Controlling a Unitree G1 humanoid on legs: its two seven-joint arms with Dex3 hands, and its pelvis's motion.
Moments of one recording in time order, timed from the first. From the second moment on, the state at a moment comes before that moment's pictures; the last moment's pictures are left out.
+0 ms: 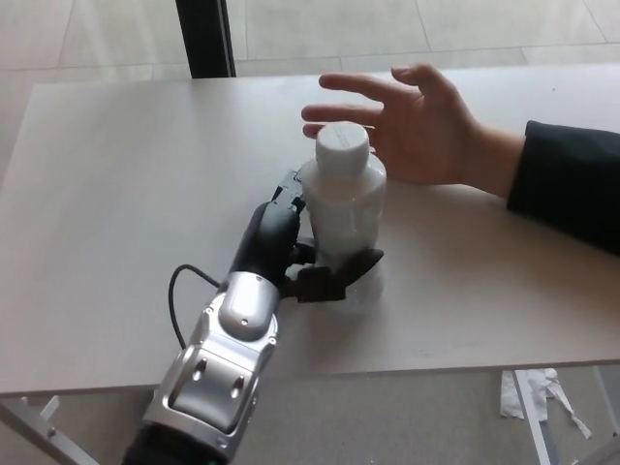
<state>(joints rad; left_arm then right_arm) -0.35 -0.03 -0.27 0.26 0.20 0.37 0.10 0.23 -0.41 -0.52 0.29 0.23 0.05 0.07</state>
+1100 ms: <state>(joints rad) -0.62 -0.08 -0.11 0.57 0.22 0.07 0.46 0.21 -0.41 -0.52 0.29 0.22 0.05 0.06</state>
